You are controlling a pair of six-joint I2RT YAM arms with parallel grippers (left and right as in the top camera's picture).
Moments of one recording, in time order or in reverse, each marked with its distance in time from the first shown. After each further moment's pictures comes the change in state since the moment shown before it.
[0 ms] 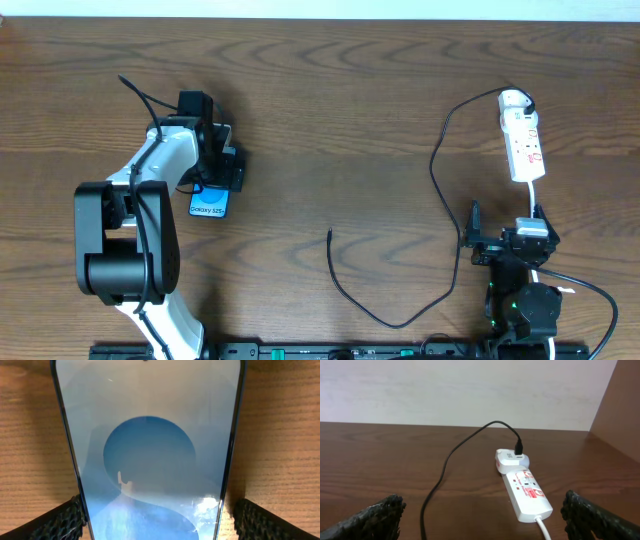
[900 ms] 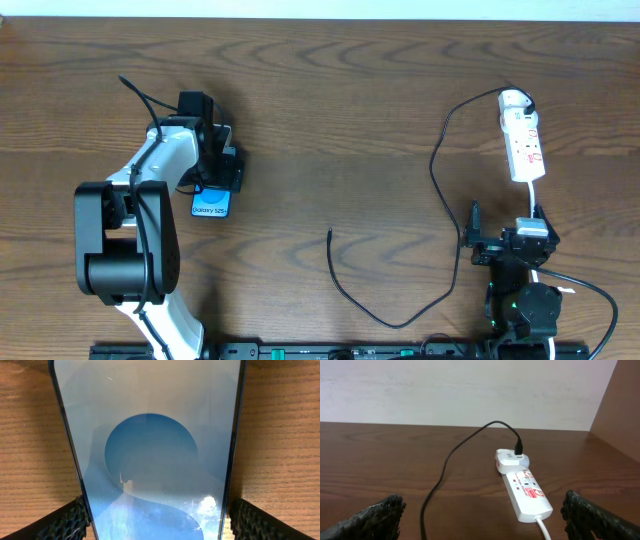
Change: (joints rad) left arm 0.000 0.000 0.000 -0.004 0.000 0.000; right arm 0.000 0.000 0.000 0.000 0.000 0.000
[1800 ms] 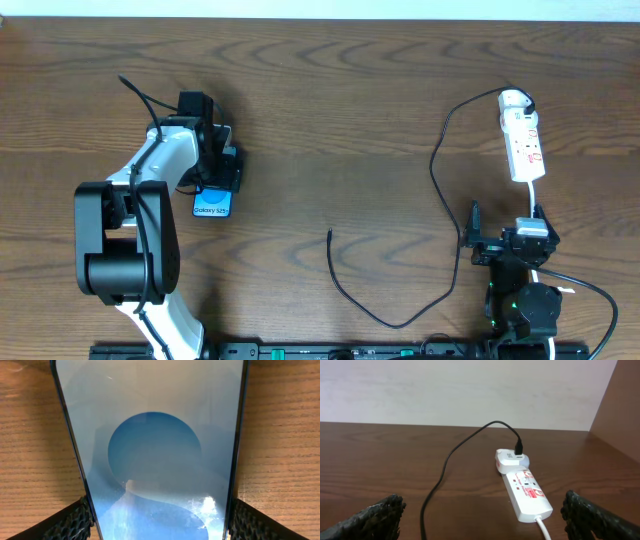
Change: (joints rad) left arm 0.000 0.000 0.000 -0.002 0.000 0.000; right arm 0.000 0.000 0.000 0.000 0.000 0.000
